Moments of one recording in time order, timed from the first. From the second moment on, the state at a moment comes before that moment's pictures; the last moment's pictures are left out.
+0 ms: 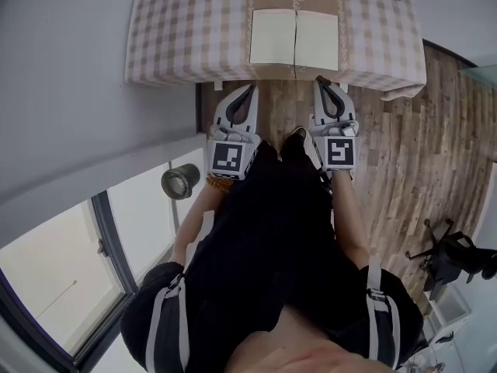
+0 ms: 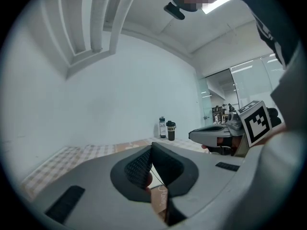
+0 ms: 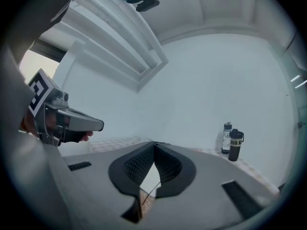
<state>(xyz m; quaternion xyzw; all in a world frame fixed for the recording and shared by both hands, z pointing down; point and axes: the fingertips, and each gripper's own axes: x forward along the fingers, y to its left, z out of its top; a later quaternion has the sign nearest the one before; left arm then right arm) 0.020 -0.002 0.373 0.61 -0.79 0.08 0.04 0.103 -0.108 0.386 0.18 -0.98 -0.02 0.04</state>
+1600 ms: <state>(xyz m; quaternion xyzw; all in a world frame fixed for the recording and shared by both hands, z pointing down) -0.150 -0.058 0.480 0.72 -0.68 0.09 0.07 -0.011 -0.134 0.554 0.20 -0.88 -0.25 0.35</state>
